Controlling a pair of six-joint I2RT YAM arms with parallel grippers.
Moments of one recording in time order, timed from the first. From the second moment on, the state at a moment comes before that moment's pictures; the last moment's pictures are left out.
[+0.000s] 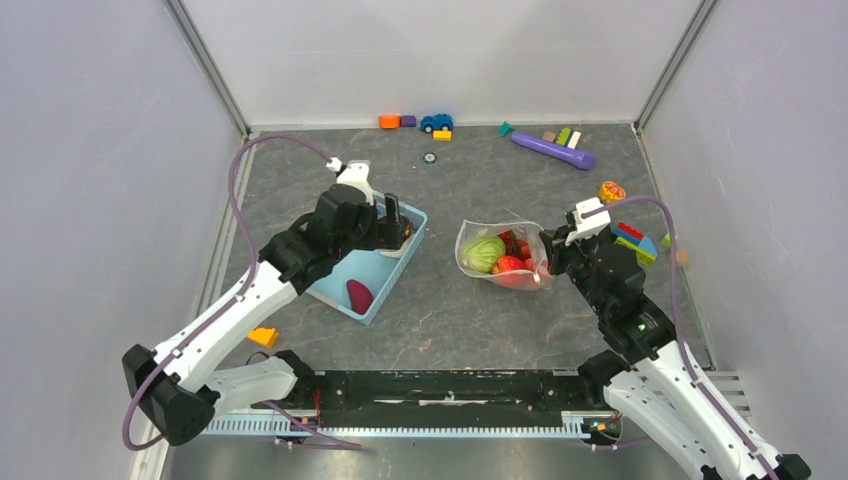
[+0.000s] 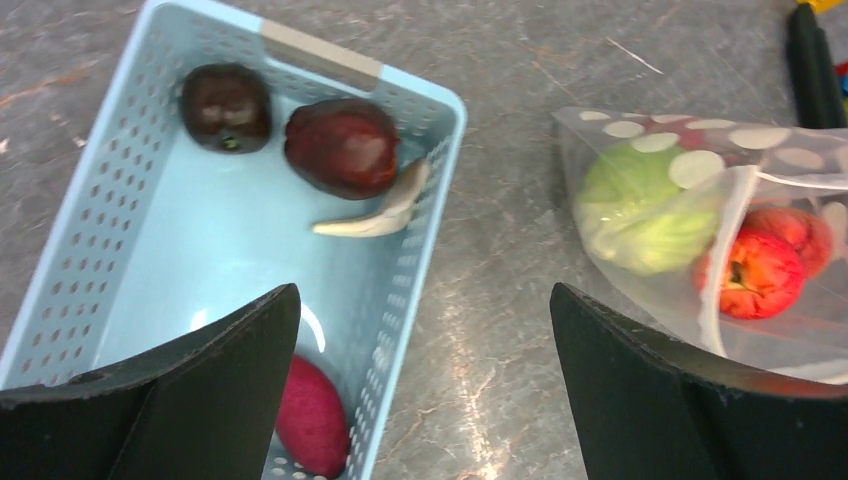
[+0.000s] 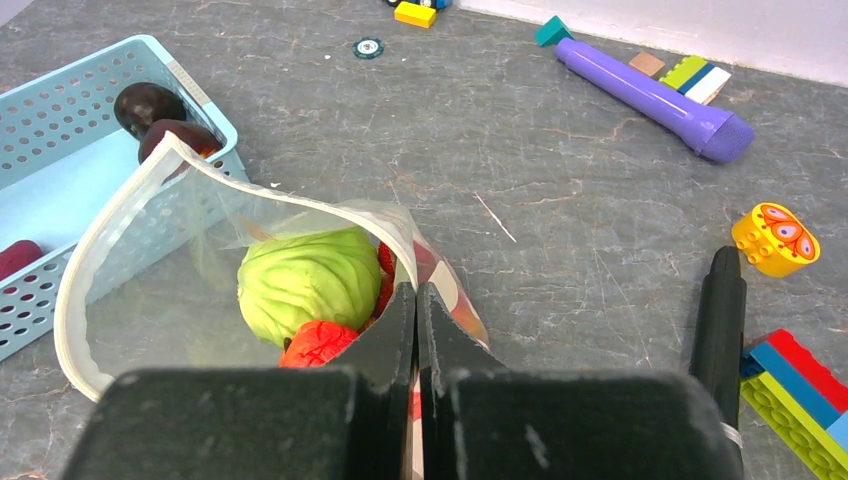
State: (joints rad) left arm -0.70 1.11 1.08 -0.57 -0.26 -0.45; right arm 0.51 0.57 0.60 -0.21 0.16 0.05
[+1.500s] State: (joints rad) left arm -0.32 1.55 1.00 -0.22 -0.07 -0.45; right arm 0.51 0.63 0.59 -0.16 0.06 -0.06
